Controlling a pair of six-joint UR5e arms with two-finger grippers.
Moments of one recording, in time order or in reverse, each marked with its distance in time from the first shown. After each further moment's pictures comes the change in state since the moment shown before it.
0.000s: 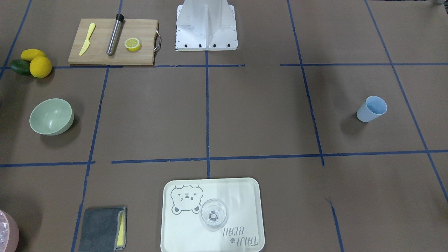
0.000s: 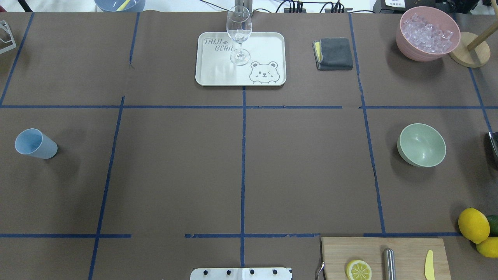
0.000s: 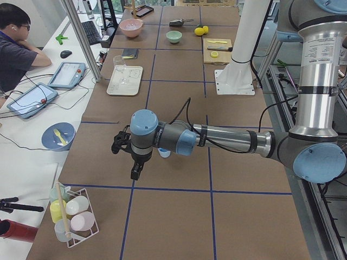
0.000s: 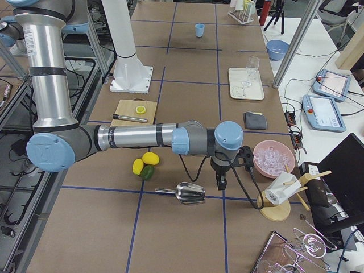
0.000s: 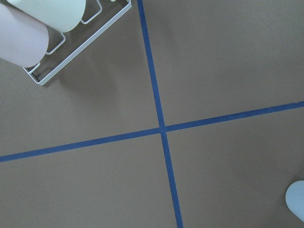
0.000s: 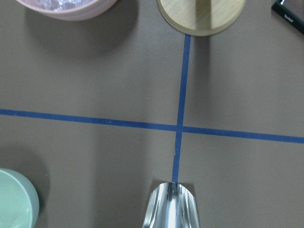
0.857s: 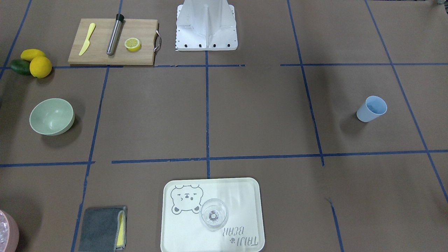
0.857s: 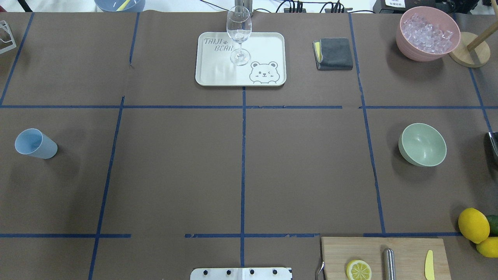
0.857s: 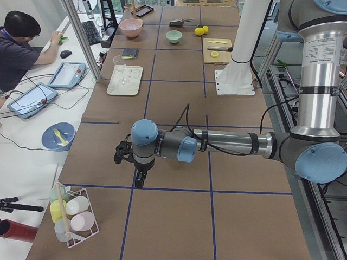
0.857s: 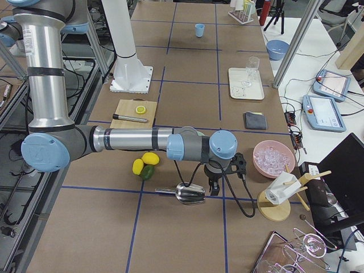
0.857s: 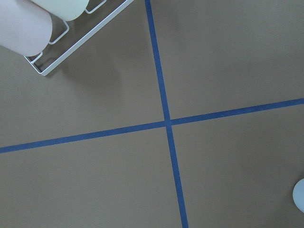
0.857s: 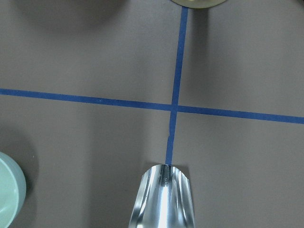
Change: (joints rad) left arm 0.000 0.019 0.074 0.009 -0.001 0.003; right arm -0.003 -0.062 -0.014 -0.001 -0.001 -0.058
